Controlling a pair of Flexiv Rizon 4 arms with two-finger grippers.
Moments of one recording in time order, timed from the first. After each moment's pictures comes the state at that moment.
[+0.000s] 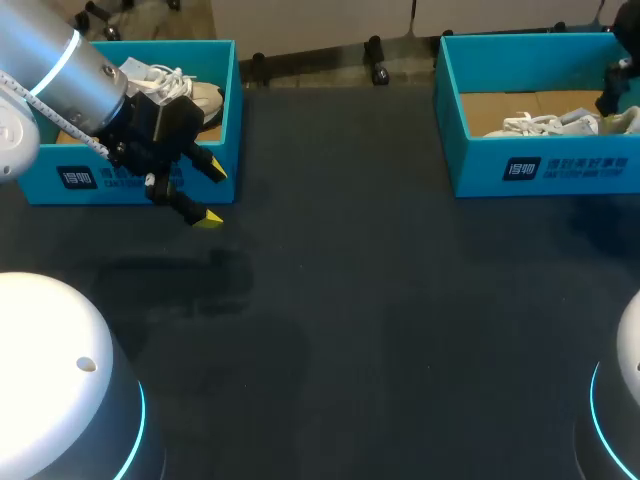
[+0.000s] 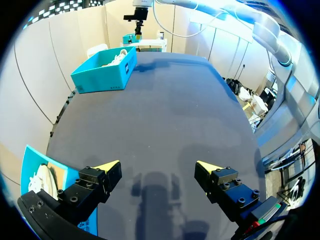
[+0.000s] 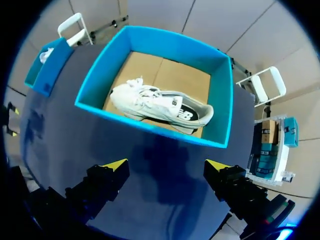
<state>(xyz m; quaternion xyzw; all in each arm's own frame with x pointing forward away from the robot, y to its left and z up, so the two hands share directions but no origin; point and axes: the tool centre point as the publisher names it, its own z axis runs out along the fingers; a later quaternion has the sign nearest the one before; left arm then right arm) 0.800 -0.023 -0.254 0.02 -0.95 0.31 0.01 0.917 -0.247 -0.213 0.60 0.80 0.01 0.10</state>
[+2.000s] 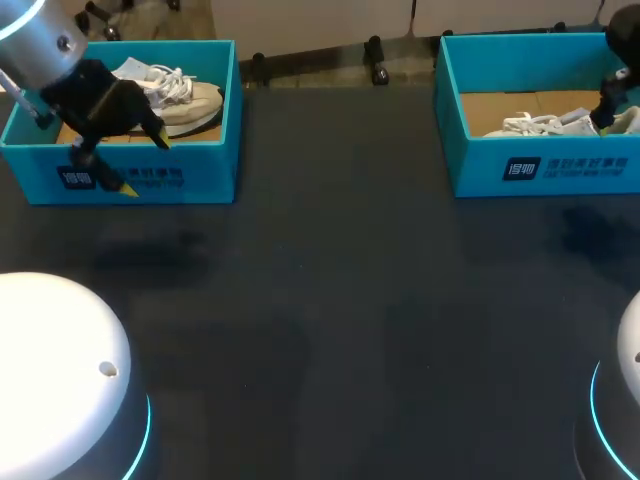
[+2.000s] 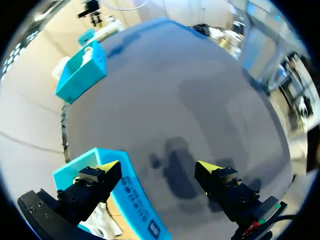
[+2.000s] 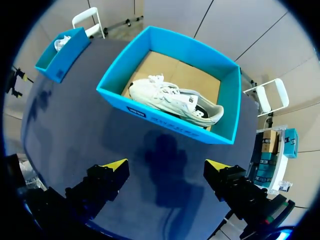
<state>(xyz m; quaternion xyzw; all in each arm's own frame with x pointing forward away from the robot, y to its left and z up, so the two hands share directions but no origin) 0.858 0.086 -0.237 -0.25 -0.95 0.16 -0.05 0.886 -0.224 -0.202 0.56 0.82 0.02 0.11</state>
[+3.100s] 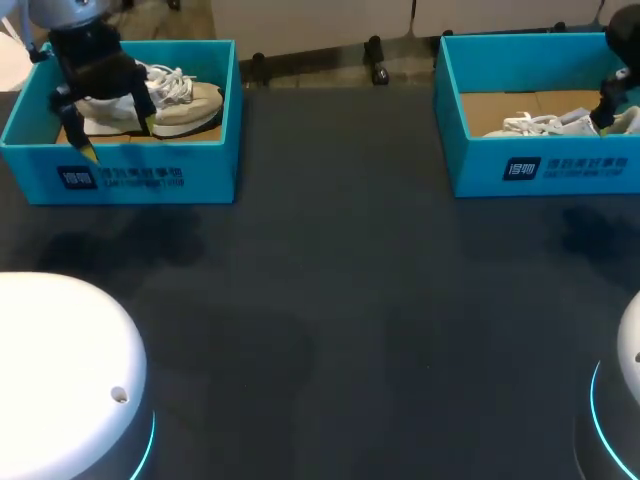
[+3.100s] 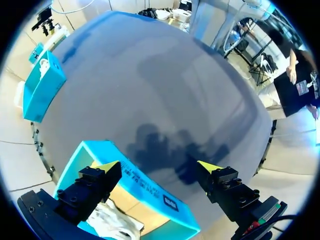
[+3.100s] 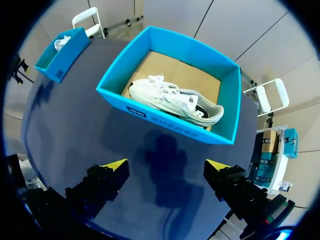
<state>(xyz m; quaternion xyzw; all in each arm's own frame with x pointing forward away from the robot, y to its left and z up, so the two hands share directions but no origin) 0.899 0.124 -0.222 -0.40 -0.91 0.06 0.05 0.886 -0.224 -0.202 0.56 0.82 0.02 0.11</state>
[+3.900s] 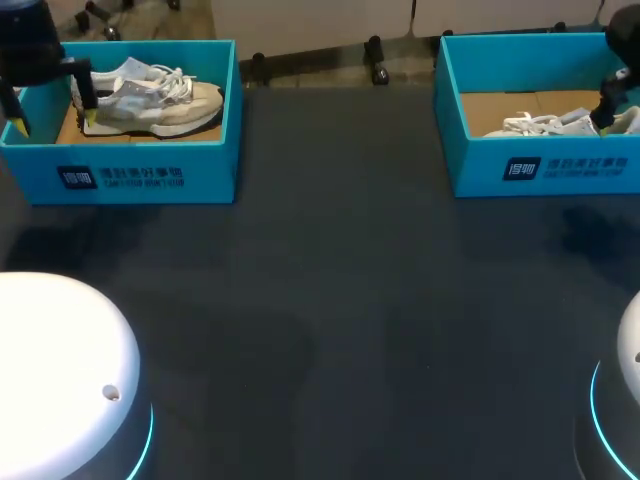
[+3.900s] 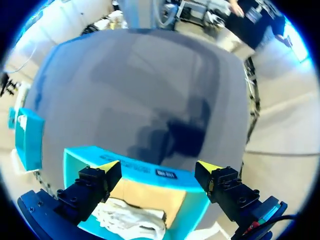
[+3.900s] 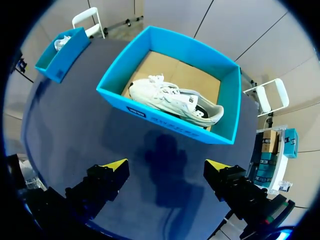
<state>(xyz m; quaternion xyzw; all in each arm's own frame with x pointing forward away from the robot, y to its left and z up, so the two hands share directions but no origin) 0.938 0.215 -0.218 -0.63 -0.78 0.02 0.05 0.886 -0.224 -0.202 0.56 0.82 0.02 0.11</state>
